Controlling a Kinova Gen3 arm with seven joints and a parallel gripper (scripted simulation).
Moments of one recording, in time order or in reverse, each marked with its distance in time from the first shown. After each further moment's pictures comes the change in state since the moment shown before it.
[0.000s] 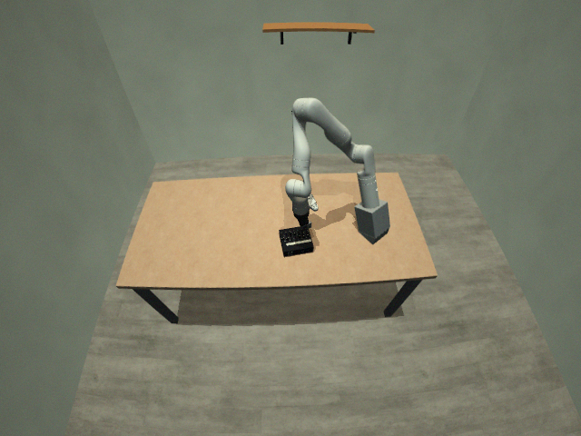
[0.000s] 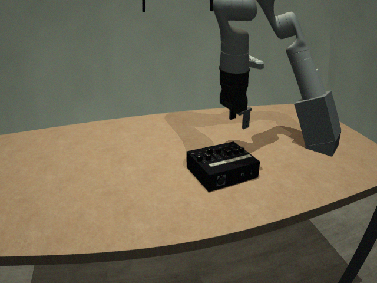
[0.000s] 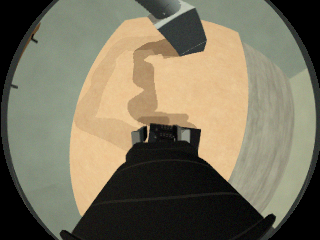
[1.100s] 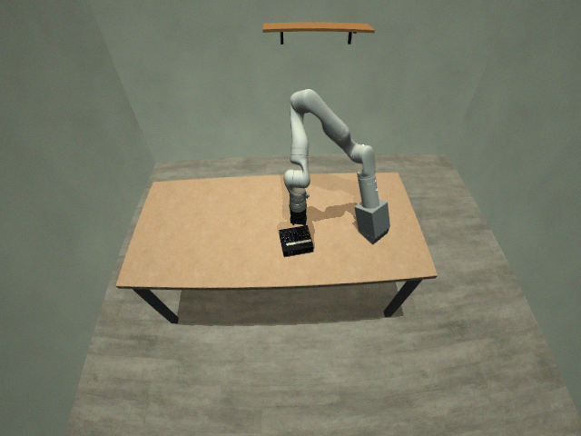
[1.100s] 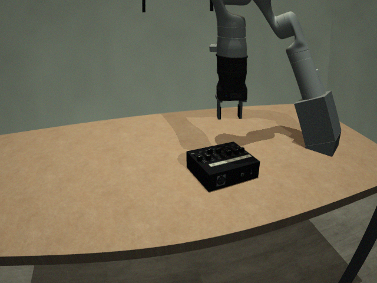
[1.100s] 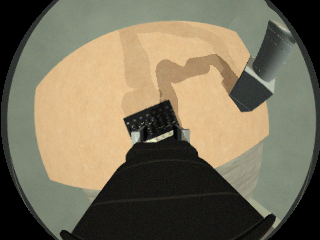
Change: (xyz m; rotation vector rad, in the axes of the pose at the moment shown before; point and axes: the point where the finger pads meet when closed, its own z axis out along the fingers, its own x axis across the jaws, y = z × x) arm 0.006 0.044 -0.039 -0.175 0.074 -1.061
